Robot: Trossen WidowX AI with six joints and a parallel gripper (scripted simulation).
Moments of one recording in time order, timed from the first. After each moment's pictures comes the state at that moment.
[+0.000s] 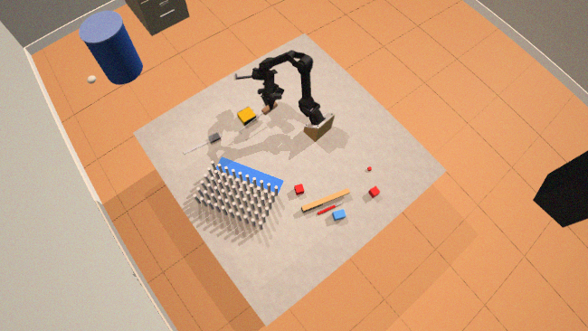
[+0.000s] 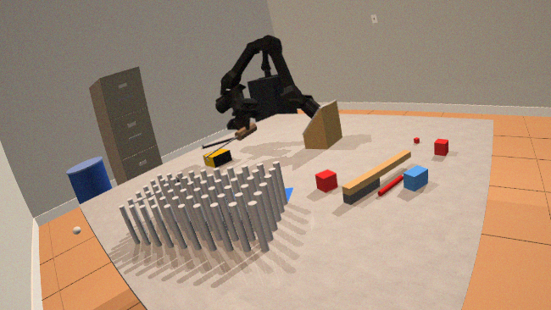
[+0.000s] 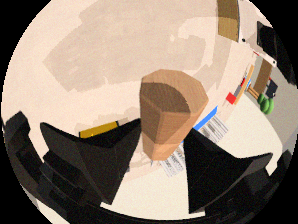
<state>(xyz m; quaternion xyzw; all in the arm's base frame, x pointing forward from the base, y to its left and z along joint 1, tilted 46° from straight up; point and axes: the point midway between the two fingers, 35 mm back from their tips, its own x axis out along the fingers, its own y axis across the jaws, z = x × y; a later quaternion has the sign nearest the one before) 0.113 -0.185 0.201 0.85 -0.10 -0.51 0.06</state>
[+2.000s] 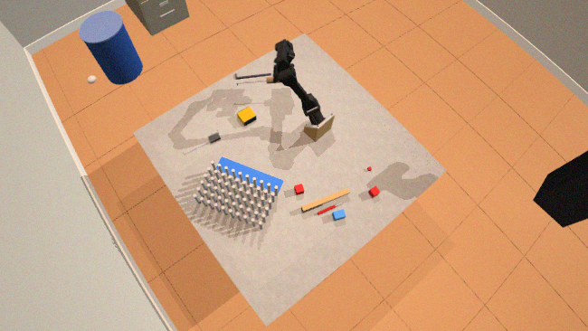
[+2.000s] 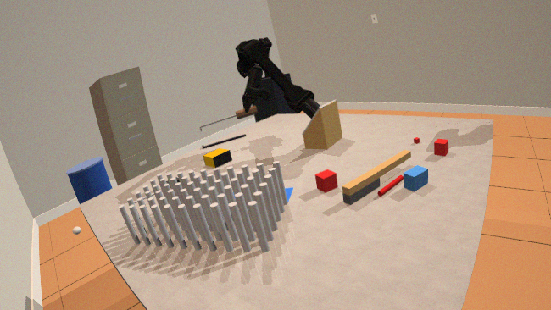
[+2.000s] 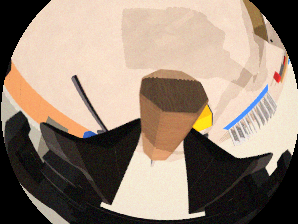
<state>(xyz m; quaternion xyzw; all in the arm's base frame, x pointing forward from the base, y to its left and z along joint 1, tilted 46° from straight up) -0.016 -0.205 0.294 0.86 -0.38 -0.33 0.08</state>
